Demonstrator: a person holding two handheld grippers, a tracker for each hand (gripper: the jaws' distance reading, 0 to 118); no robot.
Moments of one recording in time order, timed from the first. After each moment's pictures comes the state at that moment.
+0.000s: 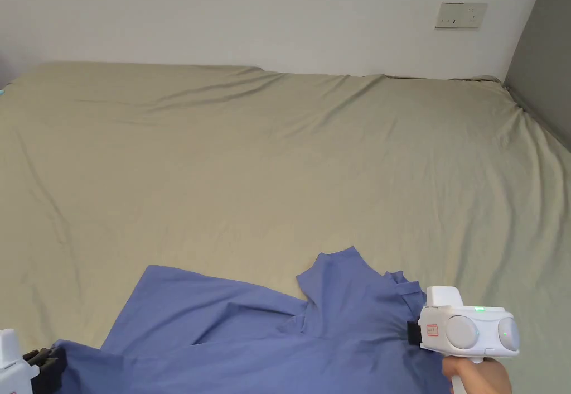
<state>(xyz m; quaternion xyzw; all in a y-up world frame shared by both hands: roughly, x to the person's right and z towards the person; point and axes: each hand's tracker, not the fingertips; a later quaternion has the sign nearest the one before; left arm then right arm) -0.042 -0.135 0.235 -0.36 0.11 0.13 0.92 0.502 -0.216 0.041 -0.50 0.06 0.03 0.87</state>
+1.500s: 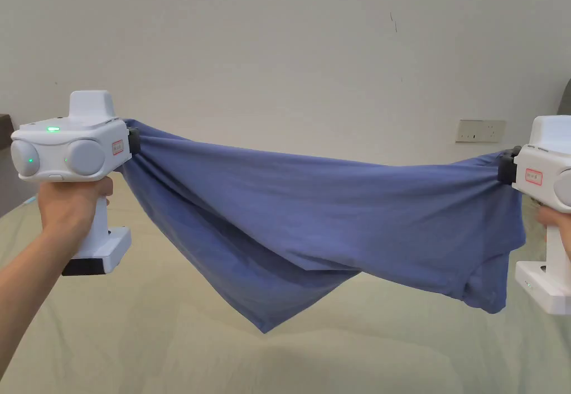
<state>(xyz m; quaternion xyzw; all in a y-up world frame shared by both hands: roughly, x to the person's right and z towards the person) -0.037 0.148 -0.096 -0.06 0.15 0.00 0.99 0.514 0.126 -0.155 -0.11 0.01 0.06 0.99</state>
